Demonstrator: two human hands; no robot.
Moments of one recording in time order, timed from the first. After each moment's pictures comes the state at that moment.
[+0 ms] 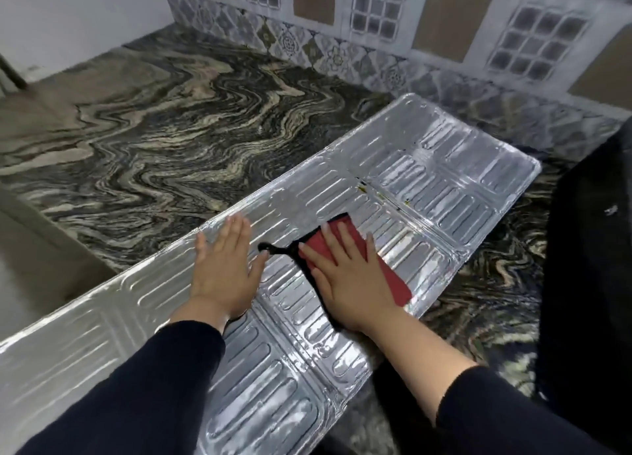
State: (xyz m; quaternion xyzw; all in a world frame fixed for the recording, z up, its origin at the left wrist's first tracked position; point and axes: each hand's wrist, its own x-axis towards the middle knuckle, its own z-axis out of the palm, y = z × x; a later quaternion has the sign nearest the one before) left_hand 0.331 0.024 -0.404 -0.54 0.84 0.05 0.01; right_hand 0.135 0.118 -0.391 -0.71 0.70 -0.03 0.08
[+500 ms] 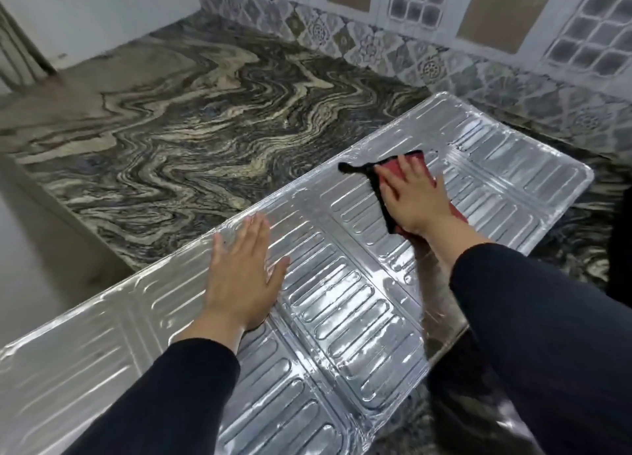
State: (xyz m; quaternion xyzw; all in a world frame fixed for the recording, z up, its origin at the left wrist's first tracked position) left_hand 0.338 0.024 -0.408 -0.55 0.84 0.02 0.00; right_hand 0.026 -0.008 -0.394 -0.62 0.78 -0.02 0.08
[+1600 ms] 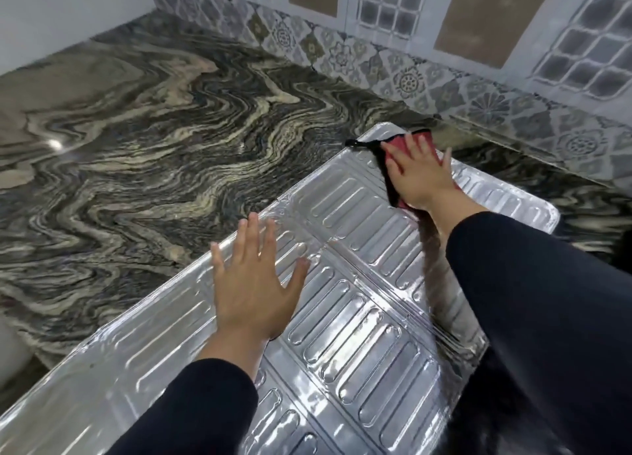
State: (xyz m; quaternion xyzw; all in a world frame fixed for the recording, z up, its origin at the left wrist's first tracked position) left_hand 0.230 -0.022 -0.404 -0.60 0.80 0.07 -0.04; right_hand -0.077 -0.103 -0.391 -0.58 0.81 -0.02 0.08
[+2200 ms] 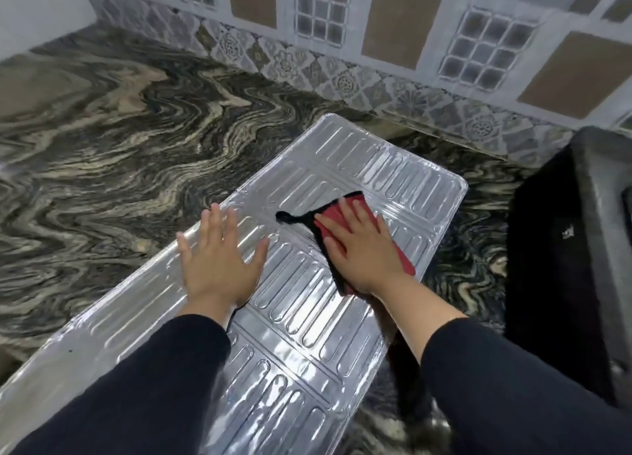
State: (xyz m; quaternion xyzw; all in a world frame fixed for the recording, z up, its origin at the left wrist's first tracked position) left_hand 0.231 -0.022 -0.403 -0.59 0.80 0.08 -0.04; right_hand 0.015 0.061 -0.390 -0.63 0.77 -0.05 0.10
